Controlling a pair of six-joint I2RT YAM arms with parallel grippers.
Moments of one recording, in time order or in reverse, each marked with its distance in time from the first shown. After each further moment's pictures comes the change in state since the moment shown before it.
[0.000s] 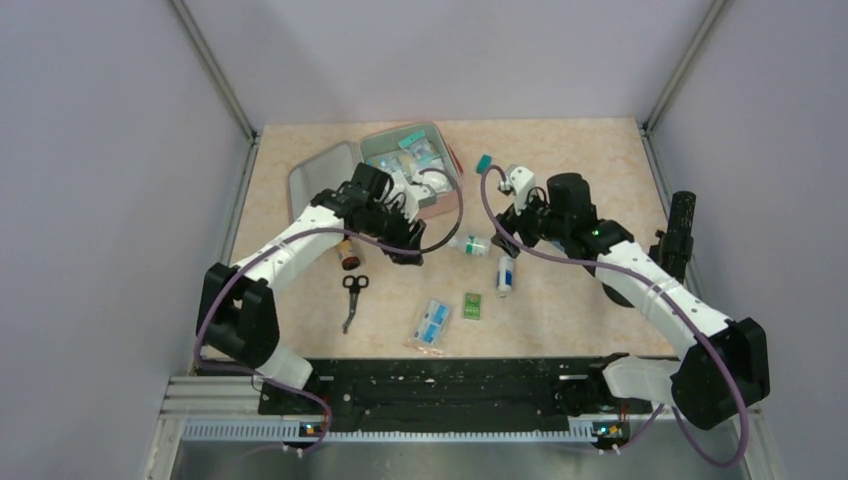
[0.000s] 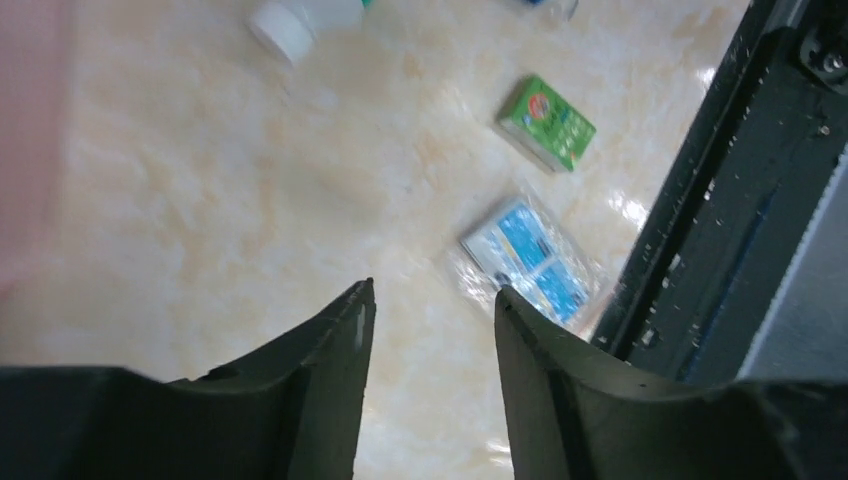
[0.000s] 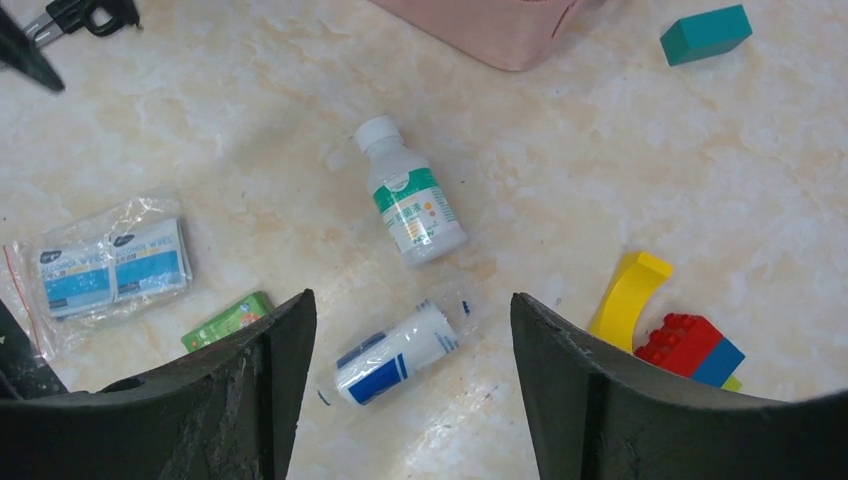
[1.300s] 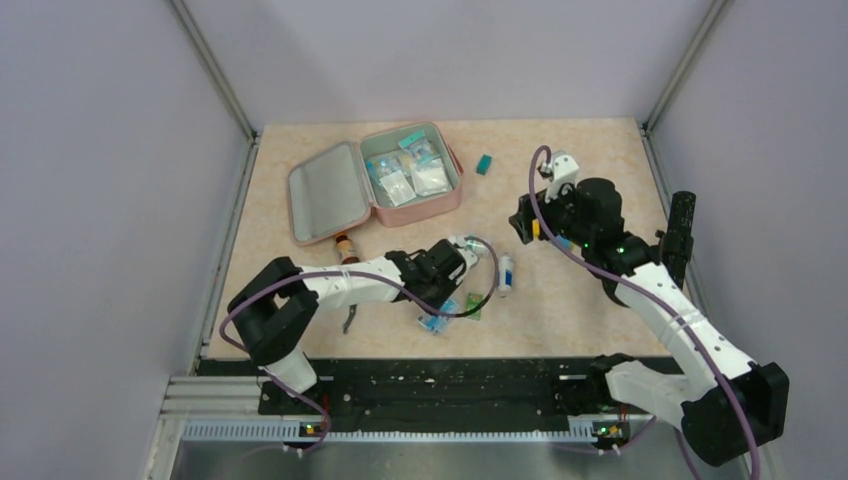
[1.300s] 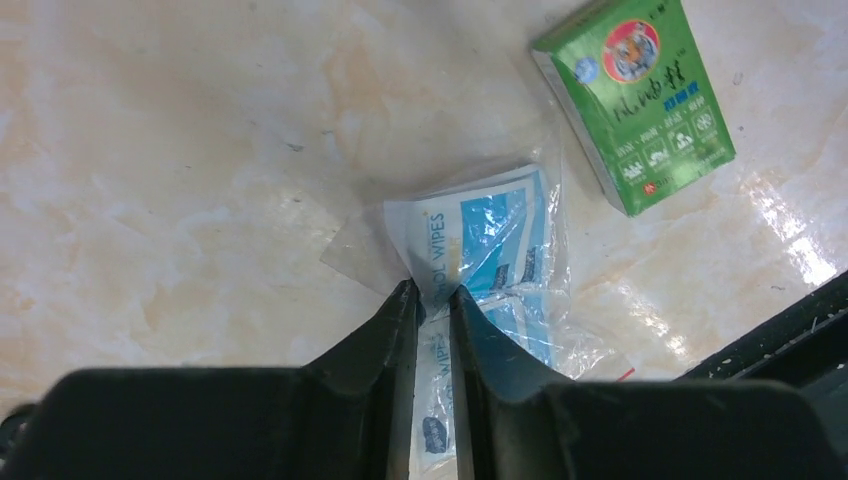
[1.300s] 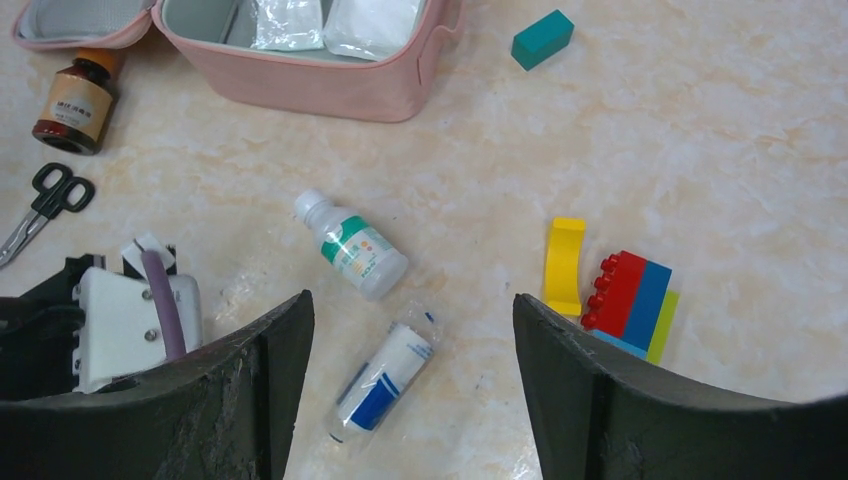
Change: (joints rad) left arm -0.495 0.093 -0.321 0.302 -0.679 -0.561; right arm -0.063 -0.173 -0.063 0.087 0.181 0.289
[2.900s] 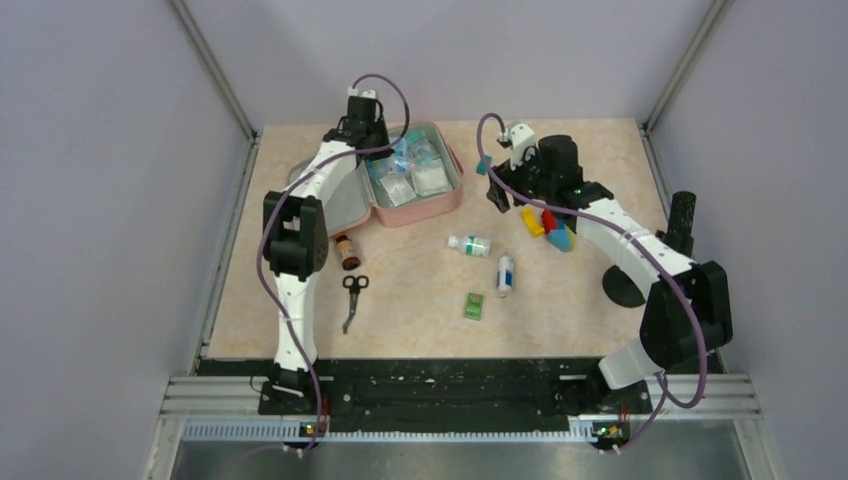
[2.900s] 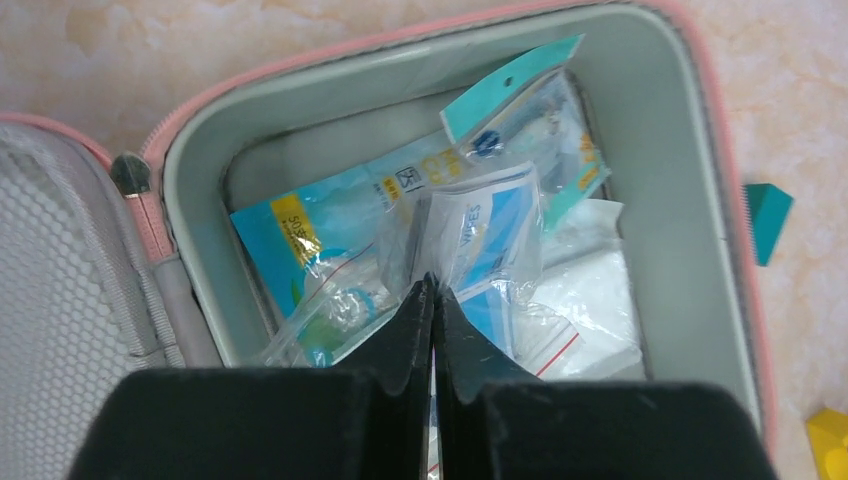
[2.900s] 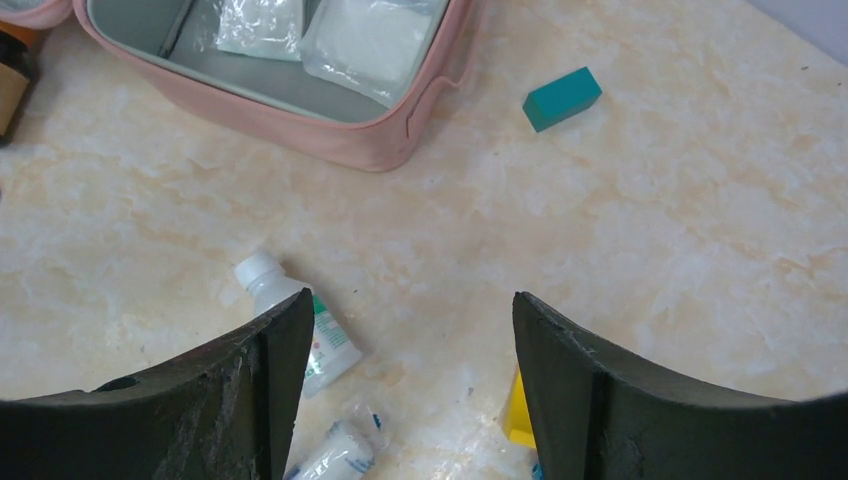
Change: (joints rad) left arm 0.729 0.571 1.010 0.021 0.082 -0.205; right arm -0.002 0.455 0.311 0.035 -0.076 -0.162
